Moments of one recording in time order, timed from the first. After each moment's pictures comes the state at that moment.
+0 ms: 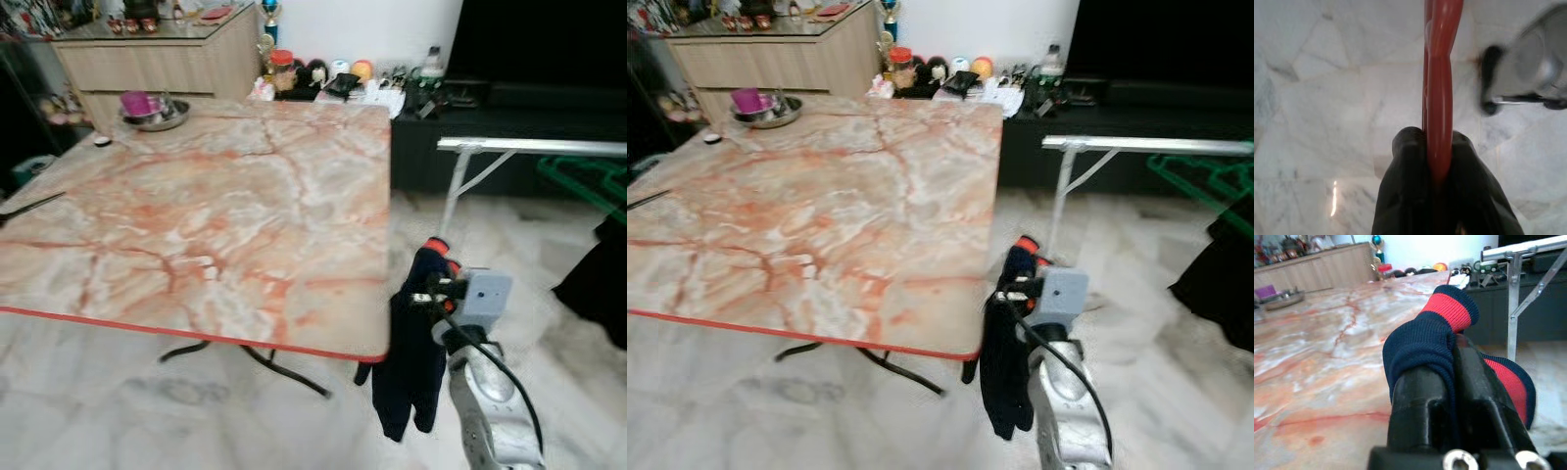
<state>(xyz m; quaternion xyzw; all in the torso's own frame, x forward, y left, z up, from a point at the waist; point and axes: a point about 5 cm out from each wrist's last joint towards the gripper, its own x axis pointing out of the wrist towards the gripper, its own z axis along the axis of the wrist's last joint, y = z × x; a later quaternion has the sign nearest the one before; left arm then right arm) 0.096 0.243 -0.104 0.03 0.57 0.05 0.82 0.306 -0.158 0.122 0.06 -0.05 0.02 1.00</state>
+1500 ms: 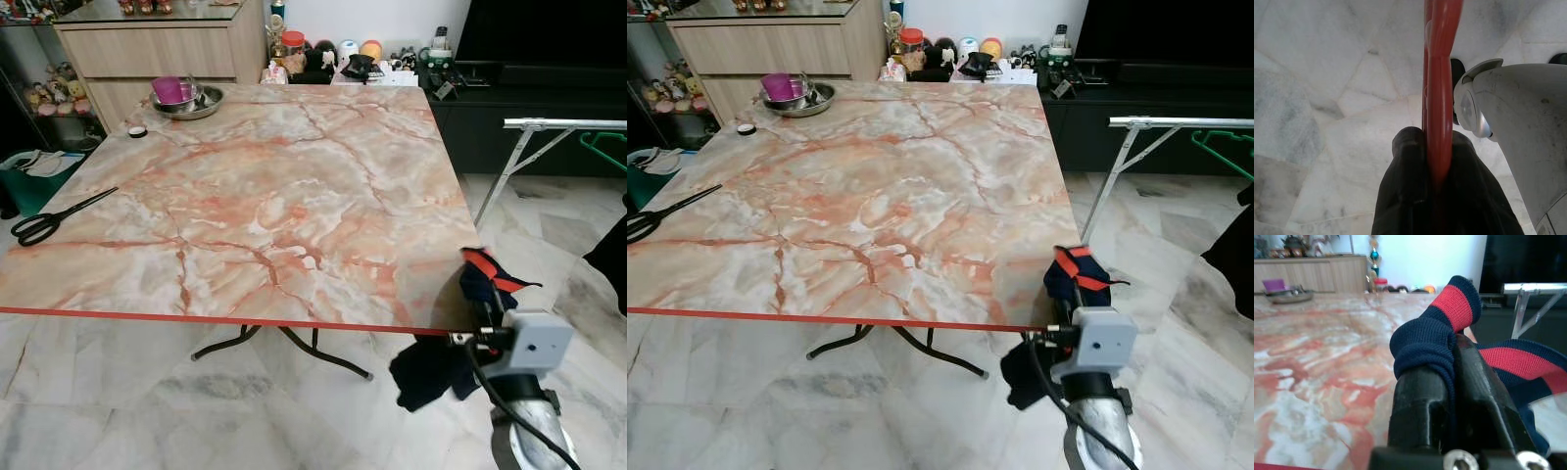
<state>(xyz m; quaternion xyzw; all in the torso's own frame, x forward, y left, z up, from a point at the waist) 0.133 0.229 -0.097 0.02 0.52 0.05 0.85 0.239 -0.175 0.142 -0.02 -0.13 0.01 0.99</state>
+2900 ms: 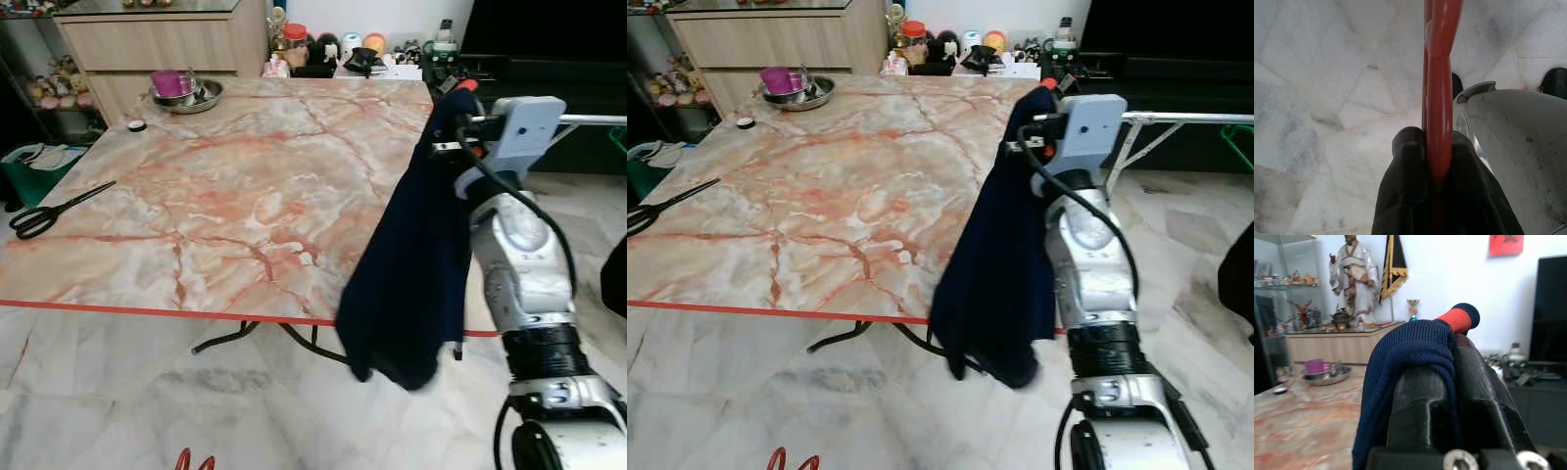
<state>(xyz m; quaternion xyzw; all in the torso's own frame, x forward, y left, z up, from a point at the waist) 0.157 0.221 -0.090 0.04 0.50 0.04 0.86 0.374 -0.144 0.282 0.02 -0.23 0.09 0.97</state>
